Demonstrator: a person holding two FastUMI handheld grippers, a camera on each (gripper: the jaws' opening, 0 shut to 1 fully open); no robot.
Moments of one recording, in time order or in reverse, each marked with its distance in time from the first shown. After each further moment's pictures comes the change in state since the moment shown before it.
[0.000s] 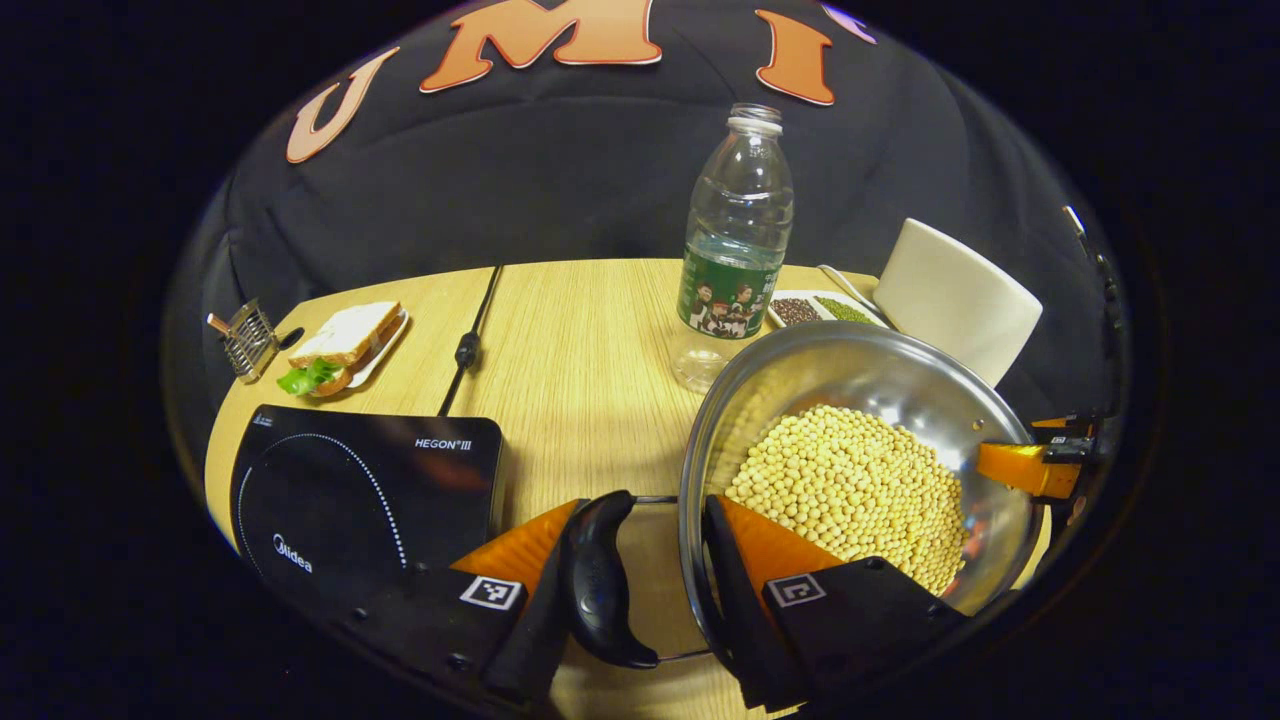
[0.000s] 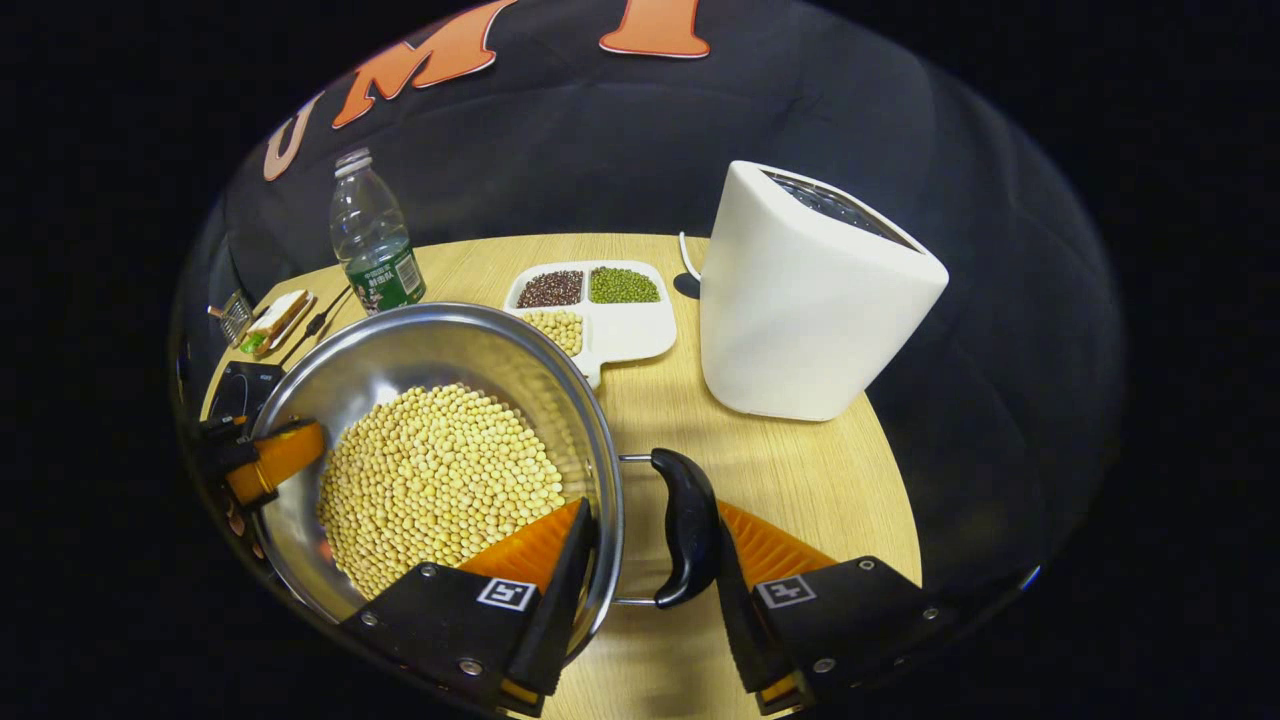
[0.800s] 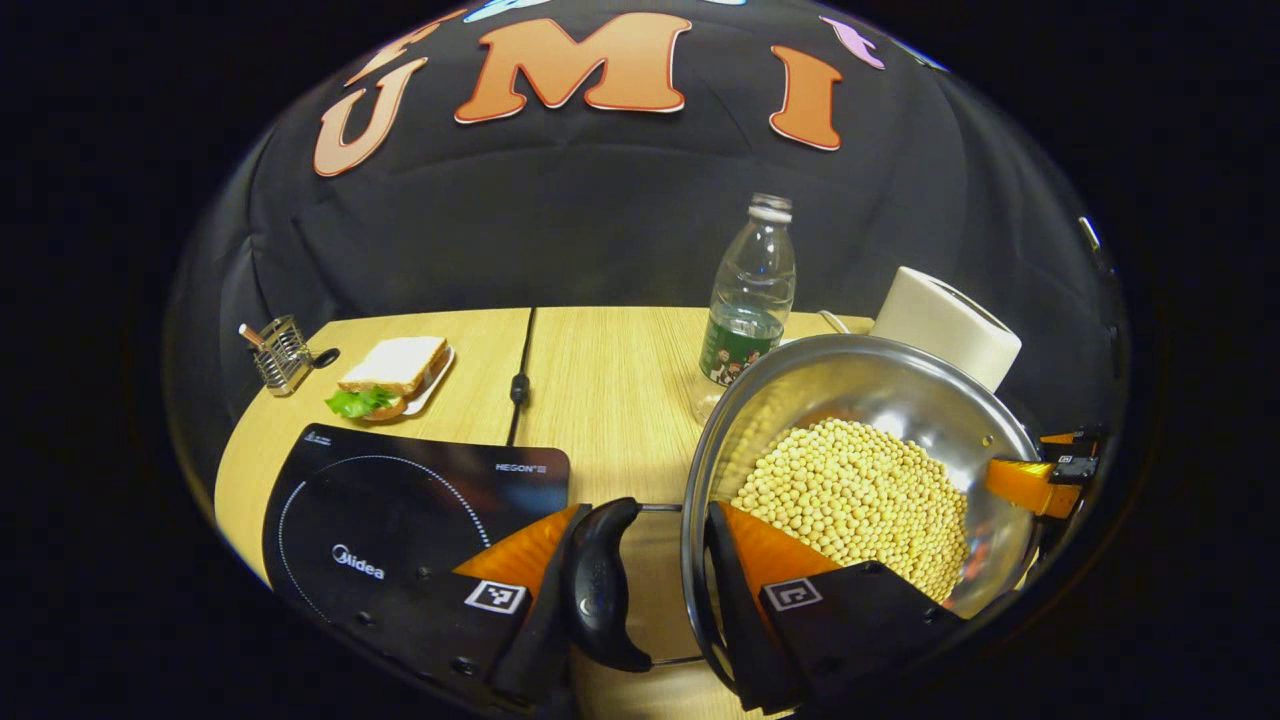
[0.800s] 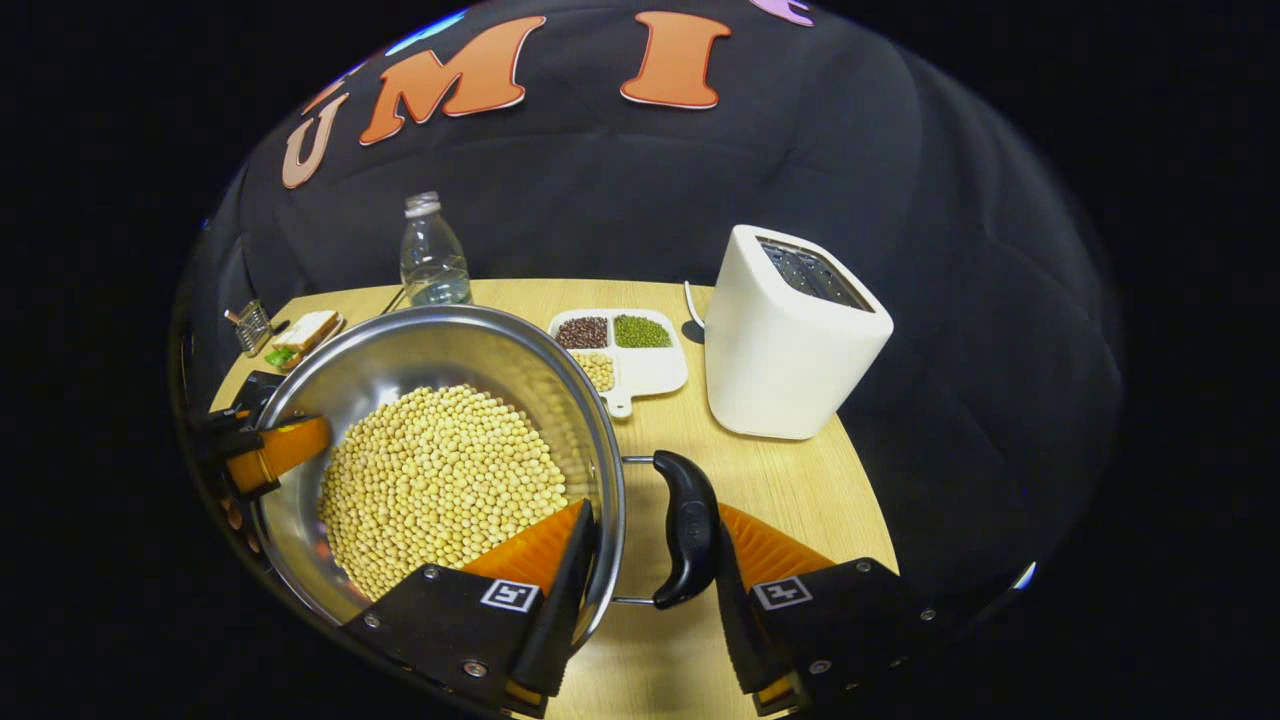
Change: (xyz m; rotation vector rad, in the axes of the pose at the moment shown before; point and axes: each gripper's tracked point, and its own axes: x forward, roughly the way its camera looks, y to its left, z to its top) left arm -0.060 0.028 0.029 -0.029 -0.106 0.014; right arm -0.068 0.024 0.019 -0.005 -0.132 -0.016
